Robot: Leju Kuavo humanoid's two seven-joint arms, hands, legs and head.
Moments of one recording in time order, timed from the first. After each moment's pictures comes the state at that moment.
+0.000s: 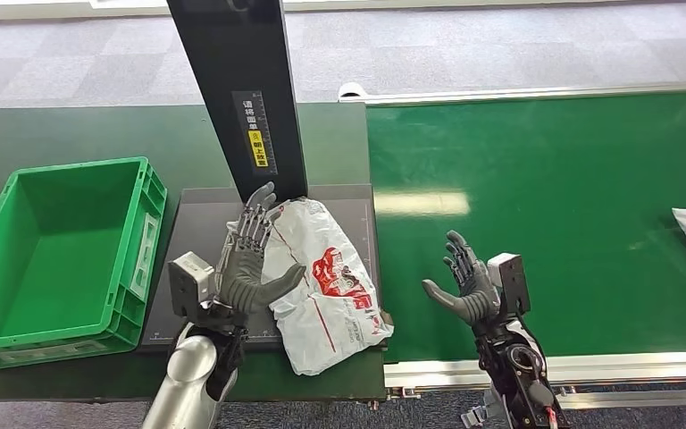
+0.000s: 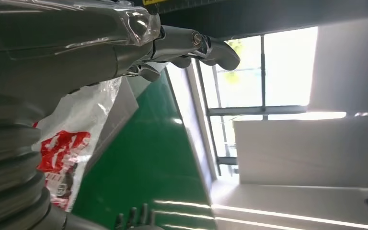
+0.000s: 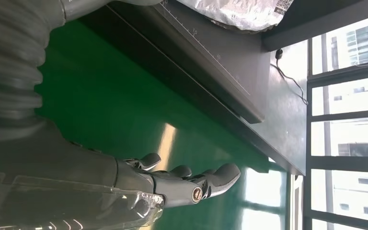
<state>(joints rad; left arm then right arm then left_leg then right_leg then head) -0.22 -0.24 -0.23 -1.29 -0.13 -0.15 -0.46 -0.34 -0.01 0.09 -0.75 -0.03 0.23 -0.38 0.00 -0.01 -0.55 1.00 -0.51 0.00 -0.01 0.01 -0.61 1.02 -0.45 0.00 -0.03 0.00</state>
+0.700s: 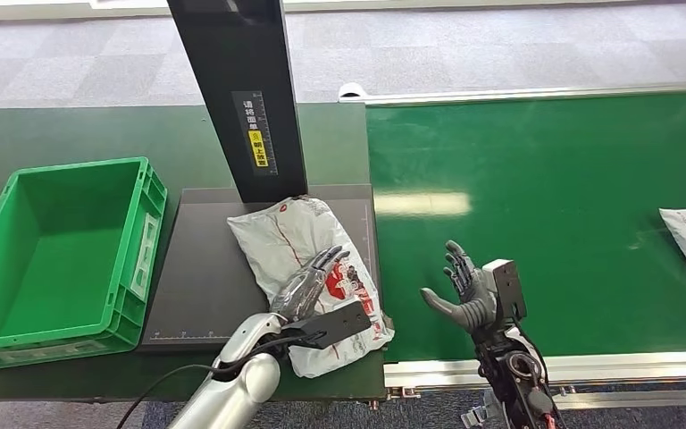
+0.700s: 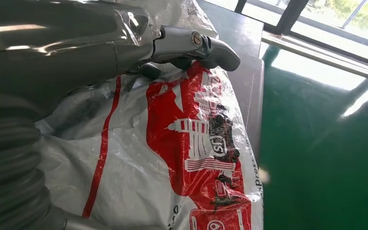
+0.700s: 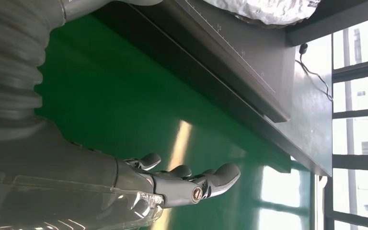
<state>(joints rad) -0.33 -0.23 -0.42 -0.97 -0.91 0.00 -0.12 -0.32 -0.01 0.09 -0.75 -0.02 0.21 -0.34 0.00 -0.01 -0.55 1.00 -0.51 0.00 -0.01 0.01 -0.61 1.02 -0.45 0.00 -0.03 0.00</state>
